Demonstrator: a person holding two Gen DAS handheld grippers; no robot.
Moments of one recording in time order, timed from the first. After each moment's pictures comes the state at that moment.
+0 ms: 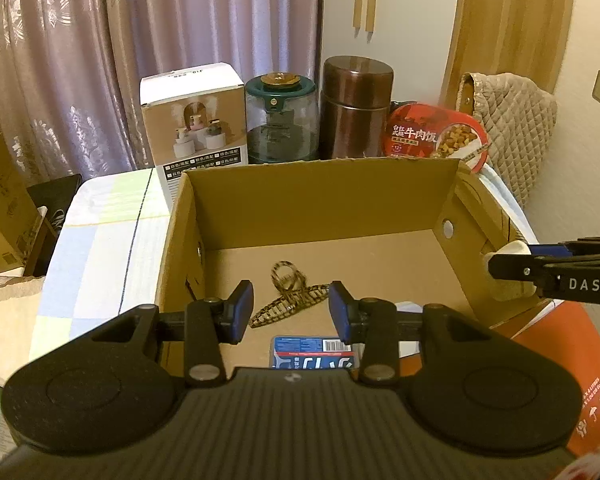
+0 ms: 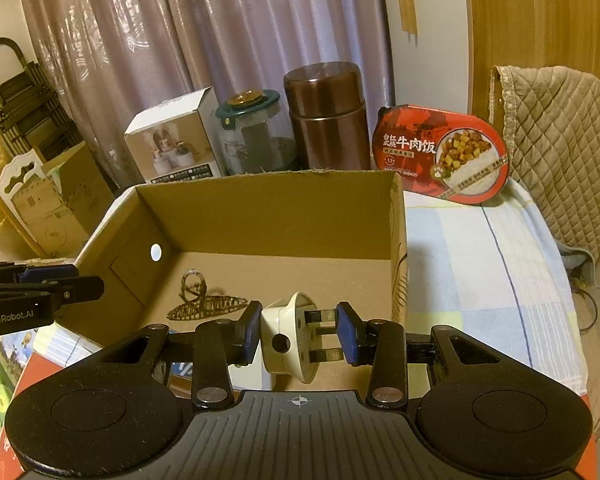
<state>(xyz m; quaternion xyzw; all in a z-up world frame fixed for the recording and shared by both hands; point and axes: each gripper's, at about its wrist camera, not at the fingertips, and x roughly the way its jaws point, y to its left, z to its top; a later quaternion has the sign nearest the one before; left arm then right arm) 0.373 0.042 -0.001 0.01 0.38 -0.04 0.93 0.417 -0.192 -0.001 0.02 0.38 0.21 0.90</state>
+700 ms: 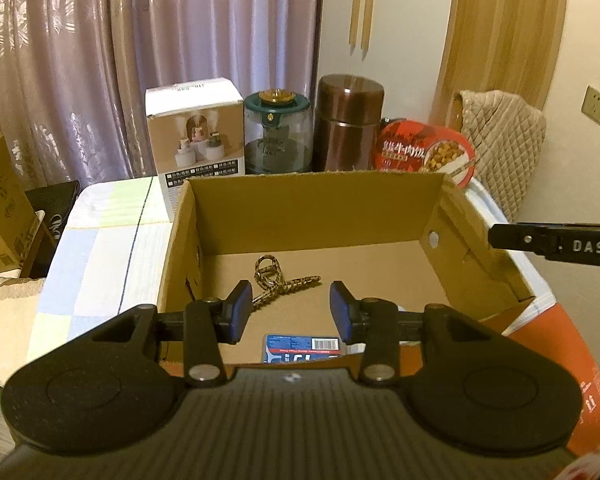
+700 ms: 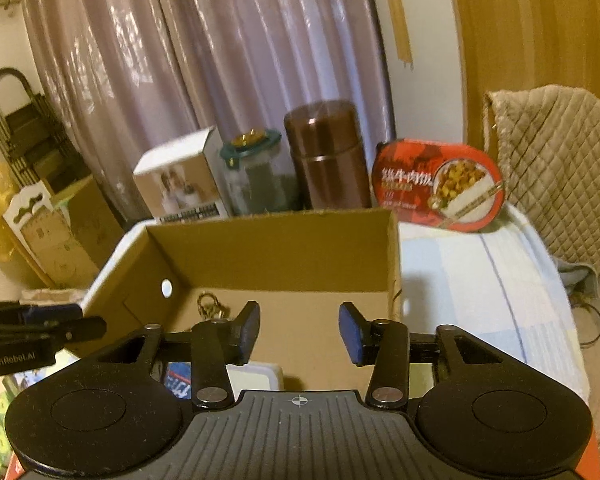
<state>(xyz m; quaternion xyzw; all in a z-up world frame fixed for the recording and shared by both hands) 0.347 0.044 0.012 0.00 0.35 -0.04 0.94 0.409 -0.204 0.024 0.06 0.34 0.21 0.92</state>
